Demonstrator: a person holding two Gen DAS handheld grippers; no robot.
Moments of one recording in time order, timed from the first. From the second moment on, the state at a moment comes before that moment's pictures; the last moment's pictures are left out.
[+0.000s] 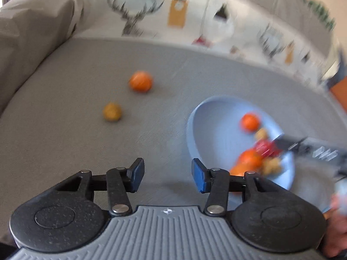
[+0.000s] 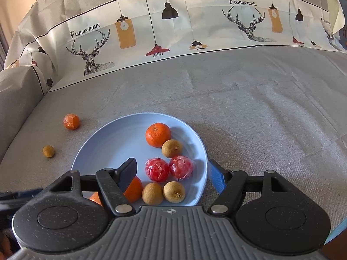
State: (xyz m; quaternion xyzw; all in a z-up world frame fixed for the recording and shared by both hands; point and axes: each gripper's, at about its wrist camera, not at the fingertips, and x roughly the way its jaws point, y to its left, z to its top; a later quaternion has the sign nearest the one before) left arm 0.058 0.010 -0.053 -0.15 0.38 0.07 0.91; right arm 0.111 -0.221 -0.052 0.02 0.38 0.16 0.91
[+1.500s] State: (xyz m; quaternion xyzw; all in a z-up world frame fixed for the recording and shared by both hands) left arm 0.131 0.082 -0.072 -0.10 0.44 0.14 0.88; right arm 0.121 -0.191 -0.042 0.05 0.37 0.20 0.91
